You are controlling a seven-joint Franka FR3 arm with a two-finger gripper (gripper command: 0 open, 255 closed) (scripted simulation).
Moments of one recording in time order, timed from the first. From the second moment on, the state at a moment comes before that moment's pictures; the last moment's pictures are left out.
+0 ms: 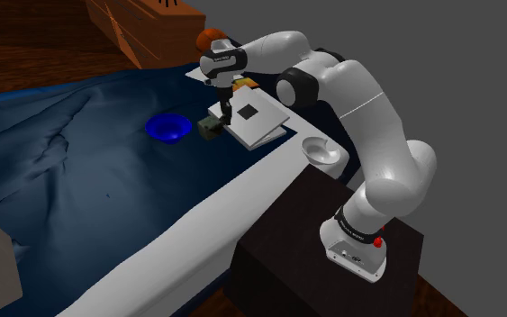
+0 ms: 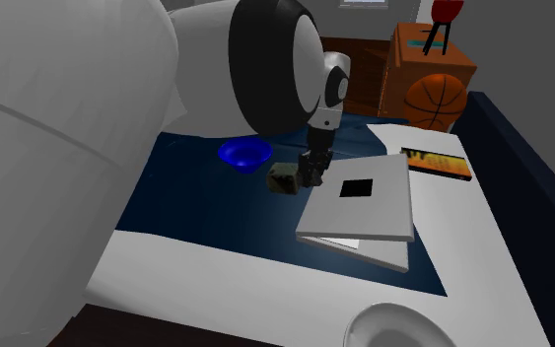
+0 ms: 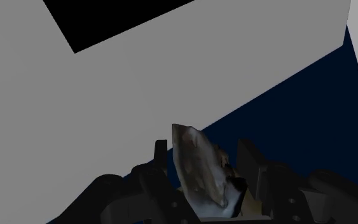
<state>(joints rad) -0.09 1.05 -0.23 -1.04 0.20 1.74 -1.28</state>
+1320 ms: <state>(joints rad) -0.09 0.92 -0.24 -1.01 0.18 1.59 -1.27</state>
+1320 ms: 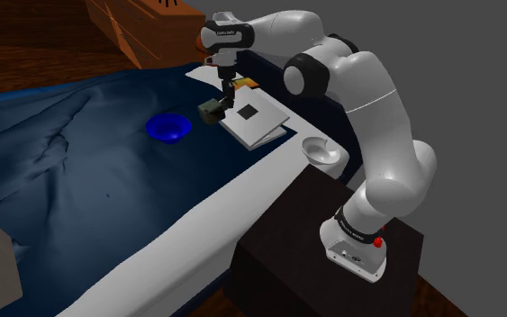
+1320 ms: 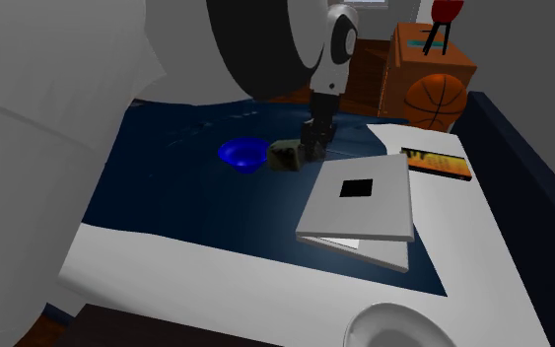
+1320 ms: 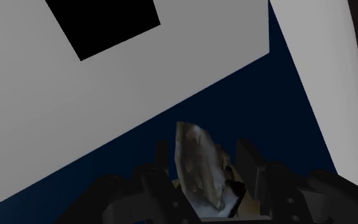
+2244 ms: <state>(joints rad) -0.09 0.80 -0.26 -1.09 0.16 1.54 -1.30</state>
